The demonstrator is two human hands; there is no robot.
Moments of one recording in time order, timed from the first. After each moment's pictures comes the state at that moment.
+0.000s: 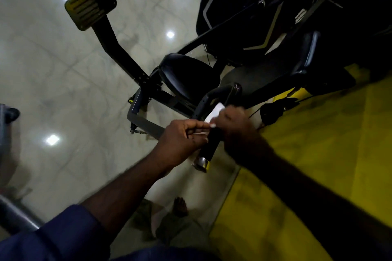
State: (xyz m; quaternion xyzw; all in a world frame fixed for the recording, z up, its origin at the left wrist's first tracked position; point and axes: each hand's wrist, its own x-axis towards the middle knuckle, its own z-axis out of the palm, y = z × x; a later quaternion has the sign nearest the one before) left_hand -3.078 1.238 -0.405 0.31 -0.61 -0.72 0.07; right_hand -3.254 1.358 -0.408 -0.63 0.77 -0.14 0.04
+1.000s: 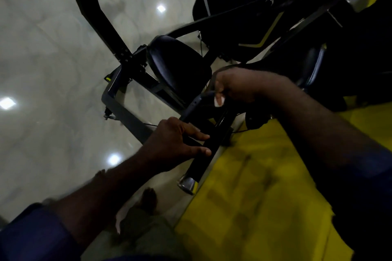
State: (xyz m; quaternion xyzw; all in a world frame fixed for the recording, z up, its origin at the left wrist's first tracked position) left_hand -3.110 1.213 -0.434 0.25 -0.71 -0.66 0.06; right_hand -3.366 1.216 -0.354 -0.59 0.73 0.20 0.29
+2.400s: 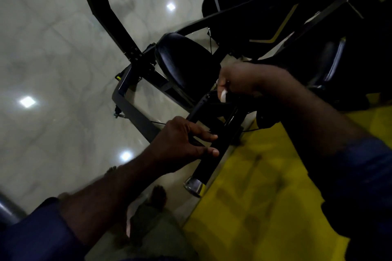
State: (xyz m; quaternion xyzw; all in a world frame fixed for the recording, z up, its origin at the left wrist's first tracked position) left_hand -3.113 1.216 -0.438 0.27 -0.66 -0.70 0.07; right_hand -3.367 1.199 -0.365 -0.57 0.73 0.22 0.31
